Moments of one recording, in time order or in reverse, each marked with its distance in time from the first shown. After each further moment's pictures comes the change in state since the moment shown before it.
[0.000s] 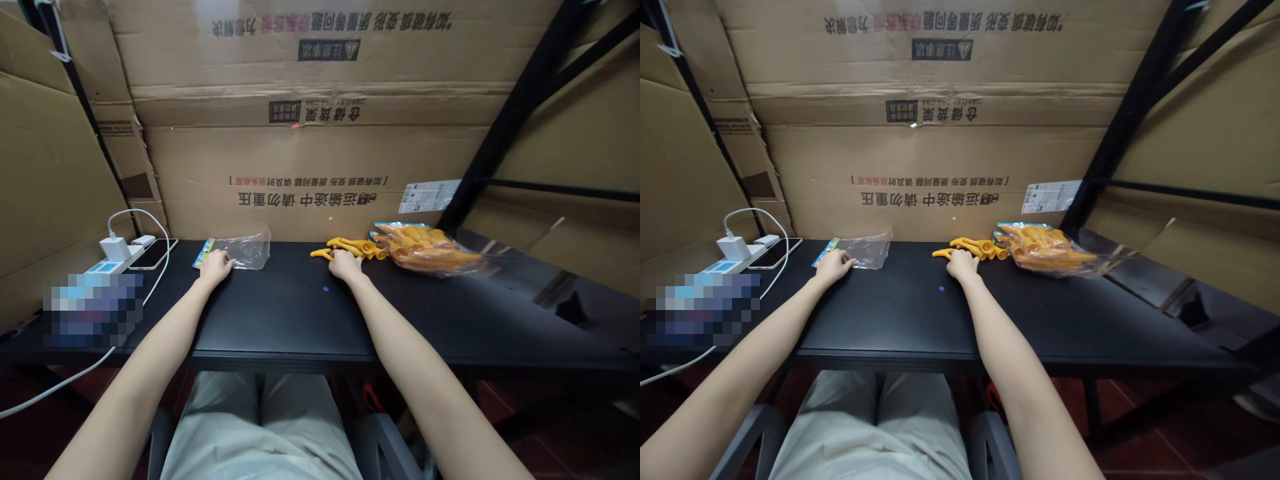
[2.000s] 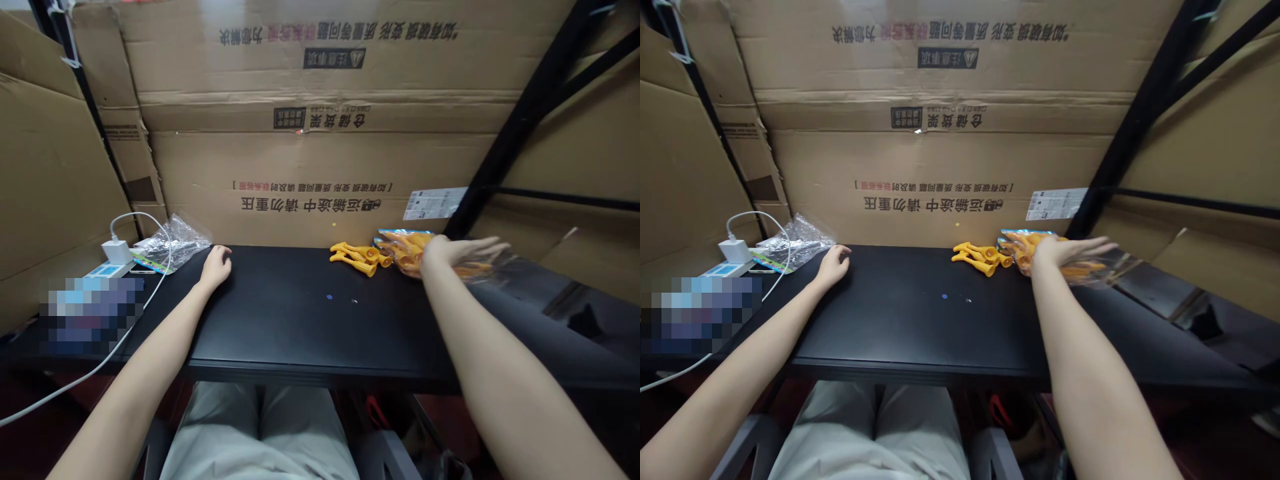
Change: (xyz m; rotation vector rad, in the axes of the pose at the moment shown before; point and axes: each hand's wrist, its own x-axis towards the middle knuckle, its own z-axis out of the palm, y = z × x) left_hand 0.007 -0.005 0.002 -0.325 0.231 0.081; right_hand 0.062 0.148 -0.046 0.414 1.183 0.157
